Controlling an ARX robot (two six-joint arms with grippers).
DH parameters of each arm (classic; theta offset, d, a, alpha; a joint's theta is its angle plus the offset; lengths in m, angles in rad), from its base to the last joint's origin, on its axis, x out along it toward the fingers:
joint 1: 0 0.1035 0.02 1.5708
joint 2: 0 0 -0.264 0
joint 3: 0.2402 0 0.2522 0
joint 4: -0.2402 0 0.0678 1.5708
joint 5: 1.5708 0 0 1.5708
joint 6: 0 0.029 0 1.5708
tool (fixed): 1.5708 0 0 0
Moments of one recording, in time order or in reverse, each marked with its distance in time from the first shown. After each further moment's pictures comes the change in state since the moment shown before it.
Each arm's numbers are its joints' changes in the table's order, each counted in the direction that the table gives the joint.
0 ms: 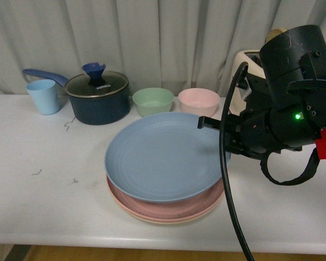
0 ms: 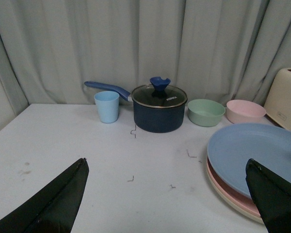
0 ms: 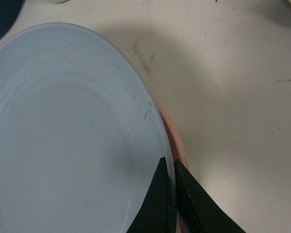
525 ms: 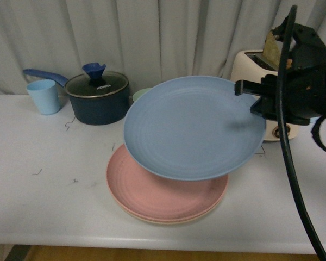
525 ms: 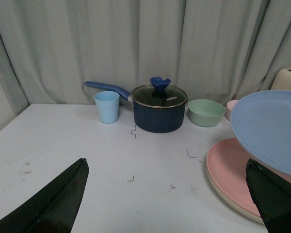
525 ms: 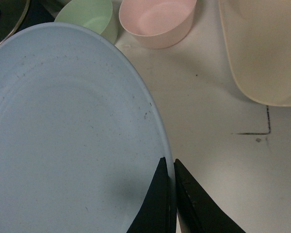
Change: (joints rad) left arm 0.000 0.000 0.000 0.000 0.000 0.000; right arm -0.076 0.203 -0.079 0.014 -0.027 -0.140
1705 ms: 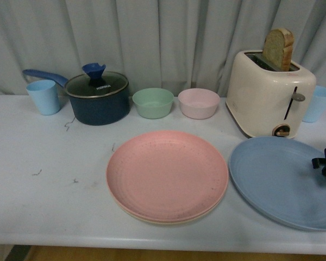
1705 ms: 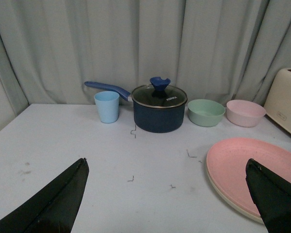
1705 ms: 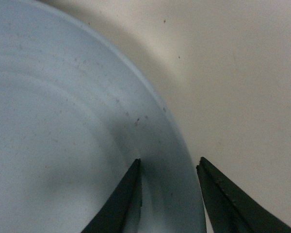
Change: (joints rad) left arm 0.000 0.000 0.000 0.000 0.000 0.000; right arm -0.369 -0.317 0.066 -0.052 0.084 -0.327
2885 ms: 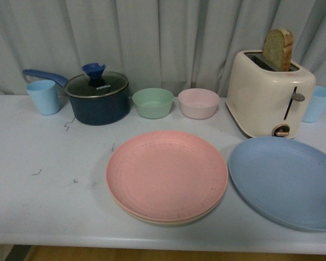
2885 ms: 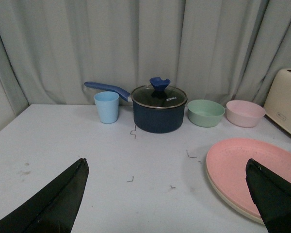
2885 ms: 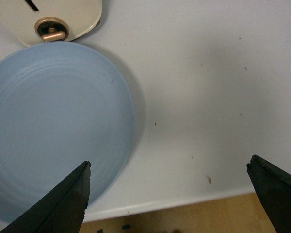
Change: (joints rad) left arm 0.000 0.000 0.000 0.000 0.000 0.000; right arm -0.177 0.676 -0.431 -0.089 -0.157 -0.007
